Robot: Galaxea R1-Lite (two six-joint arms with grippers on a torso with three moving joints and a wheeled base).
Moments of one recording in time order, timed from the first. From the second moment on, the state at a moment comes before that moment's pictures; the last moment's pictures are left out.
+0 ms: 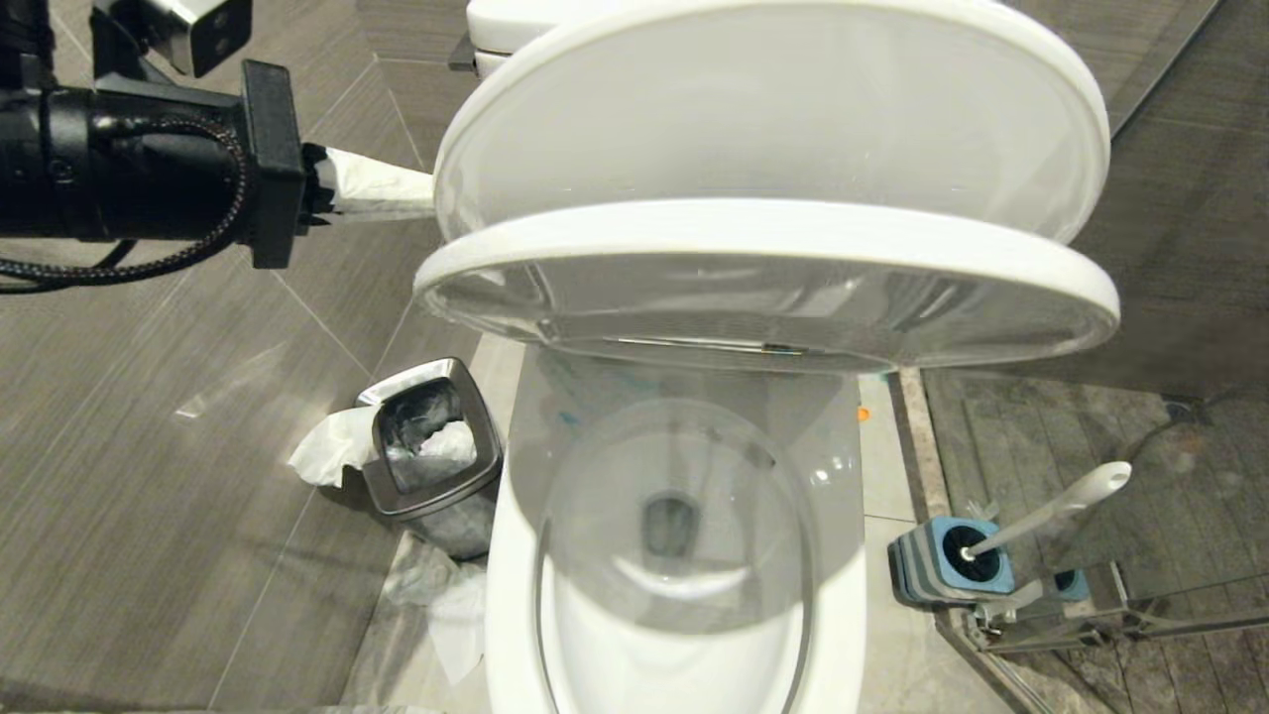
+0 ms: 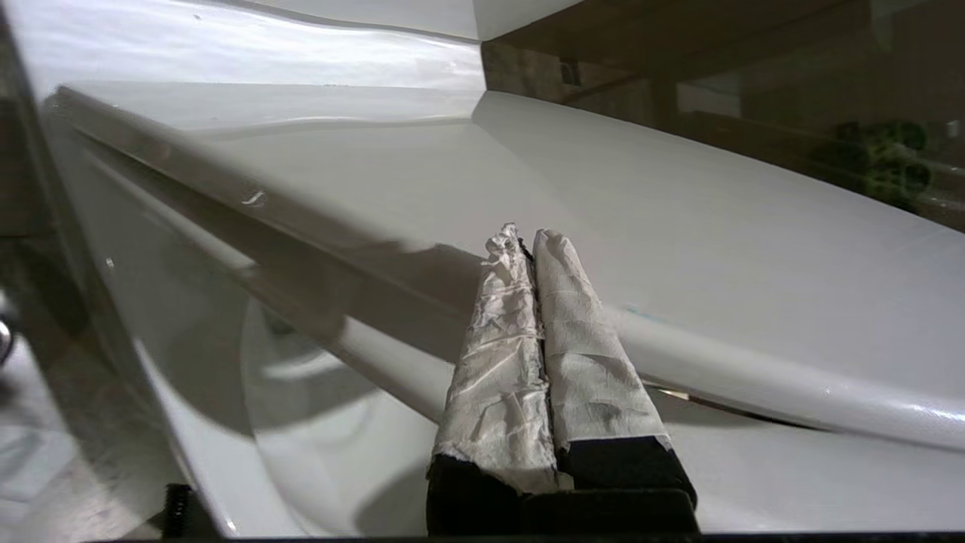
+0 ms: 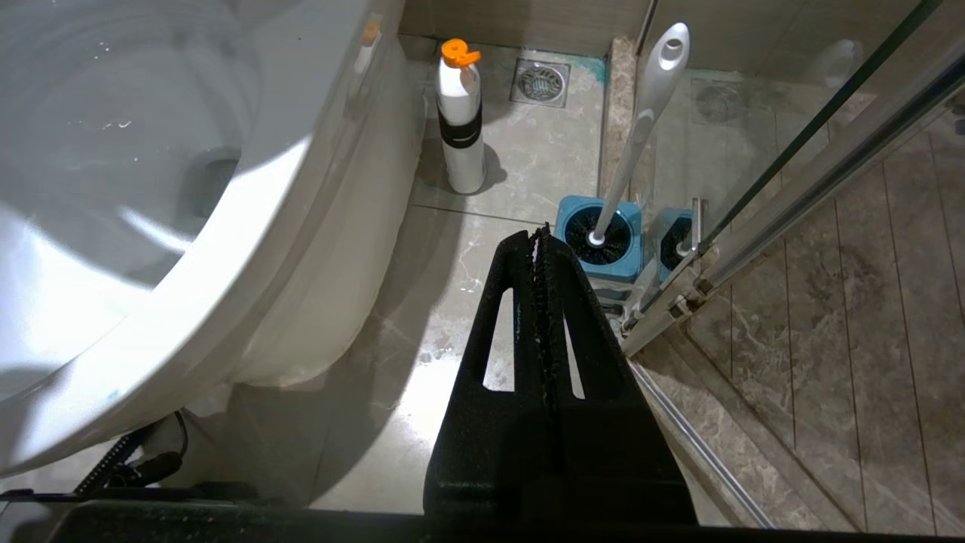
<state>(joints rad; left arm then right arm) -0.27 1.51 -1.61 0.36 -0.61 -0.38 0.00 0.00 0.00 0.00 -0.01 0.05</state>
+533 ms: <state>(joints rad) -0.27 1.42 -1.60 0.44 -0.58 -0.28 0.00 0.00 0.00 0.00 -0.01 0.05</state>
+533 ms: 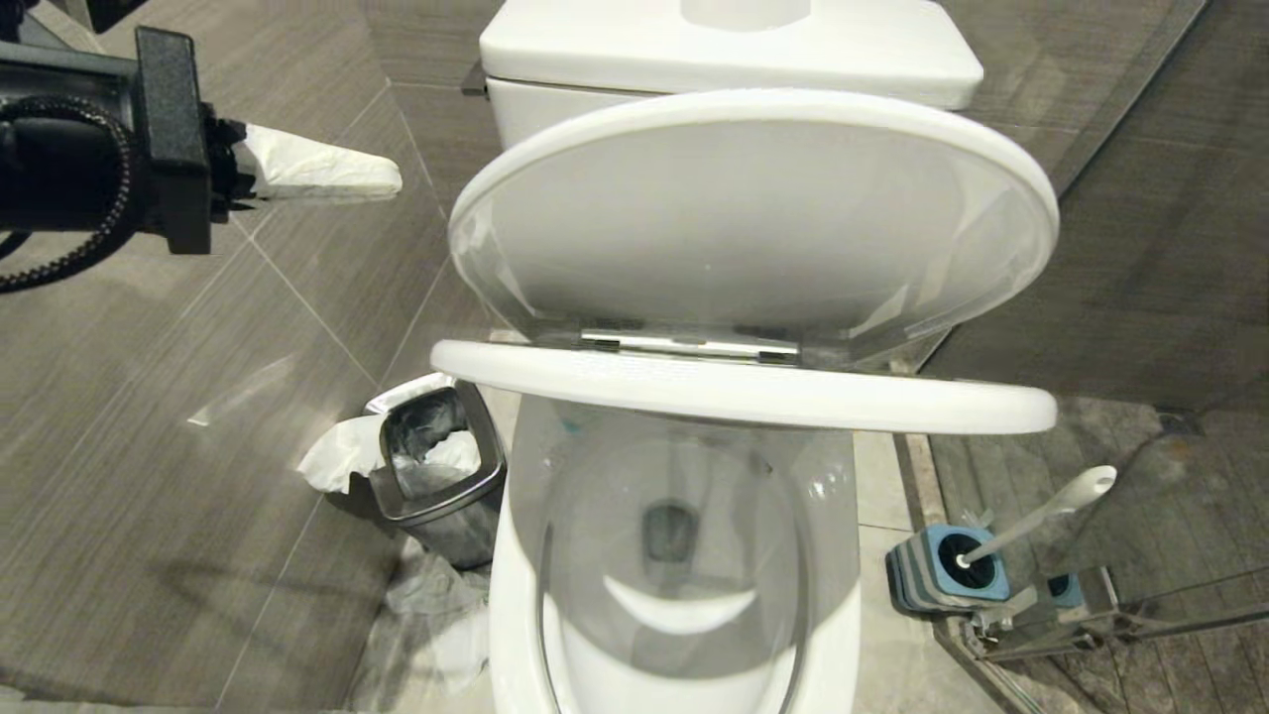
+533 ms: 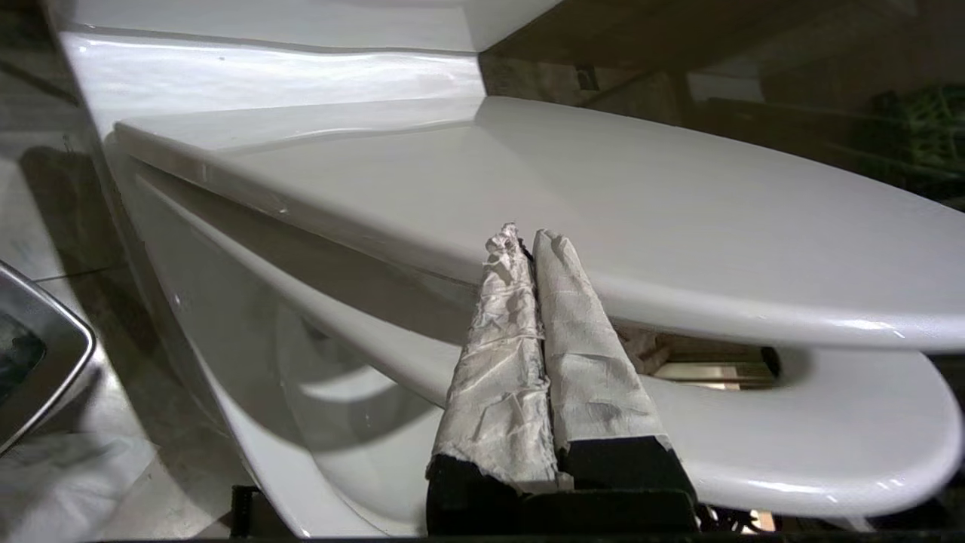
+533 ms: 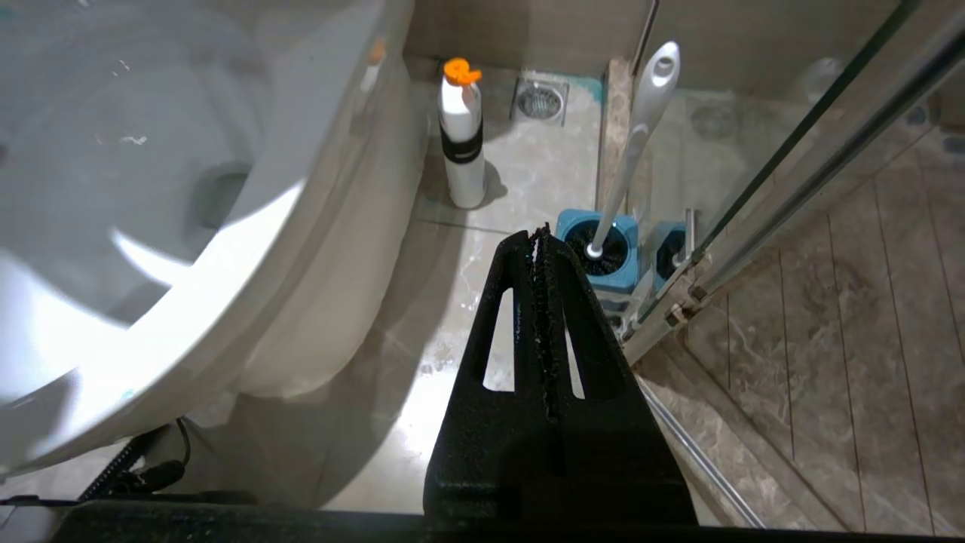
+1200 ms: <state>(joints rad) -0.32 1.38 -1.61 0.48 -0.54 -0.28 0.00 0.00 0.00 0.00 -0.01 0.05</state>
